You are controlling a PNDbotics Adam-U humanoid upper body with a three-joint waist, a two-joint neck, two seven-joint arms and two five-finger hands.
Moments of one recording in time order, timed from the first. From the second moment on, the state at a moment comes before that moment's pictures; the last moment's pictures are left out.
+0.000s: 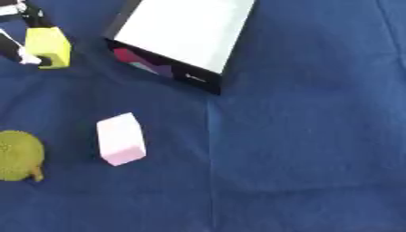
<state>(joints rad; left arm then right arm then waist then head) -1.07 0.75 -0.07 -0.64 -0.71 -0.55 -0.56 -0.60 -0.57 -0.06 -1.50 -0.23 -0.10 0.11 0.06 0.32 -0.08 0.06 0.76</state>
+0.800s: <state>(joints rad) -1.17 0.75 -0.08 -0.68 -0.66 -0.55 -0.57 -0.60 -0.56 -0.06 -1.50 -0.25 -0.08 0.11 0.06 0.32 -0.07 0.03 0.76</state>
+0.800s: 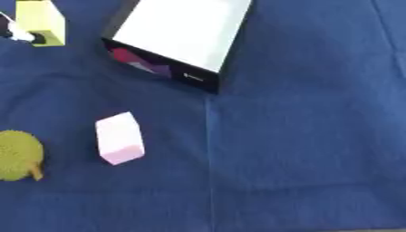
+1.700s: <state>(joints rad) -1.34 0.65 -0.08 -0.76 -0.56 -0.52 -0.59 -0.66 -0.48 -0.03 -1.52 -0.27 -0.03 0.13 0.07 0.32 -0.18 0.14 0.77</state>
